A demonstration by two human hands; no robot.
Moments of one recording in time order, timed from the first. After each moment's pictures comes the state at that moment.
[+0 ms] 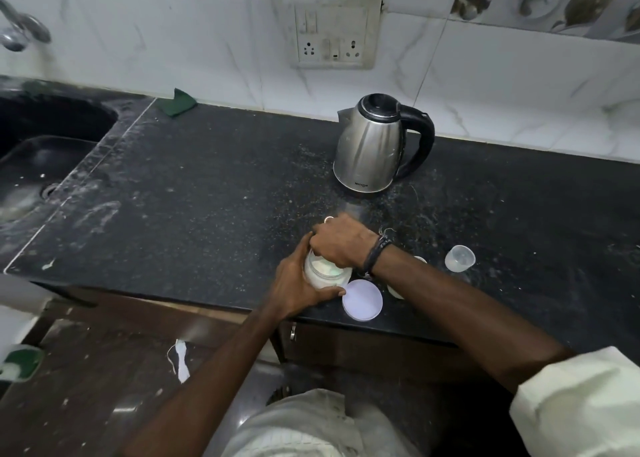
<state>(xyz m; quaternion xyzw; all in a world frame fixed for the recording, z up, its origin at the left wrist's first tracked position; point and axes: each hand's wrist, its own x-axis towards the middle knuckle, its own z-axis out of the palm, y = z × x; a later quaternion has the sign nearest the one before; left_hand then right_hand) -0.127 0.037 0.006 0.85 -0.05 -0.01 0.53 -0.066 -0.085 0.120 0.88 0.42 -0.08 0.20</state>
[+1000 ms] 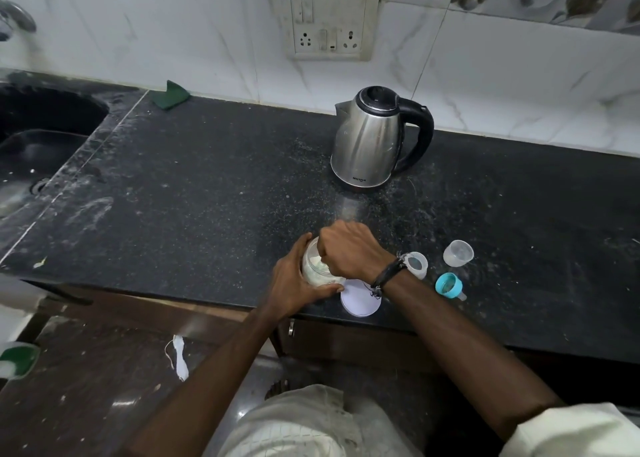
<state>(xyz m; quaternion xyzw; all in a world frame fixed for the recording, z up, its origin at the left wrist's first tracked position) -0.134 0.036 0.002 0.83 -0.02 0.00 0.55 -0.091 -0.098 0.122 0.95 0.30 -0.09 0.02</state>
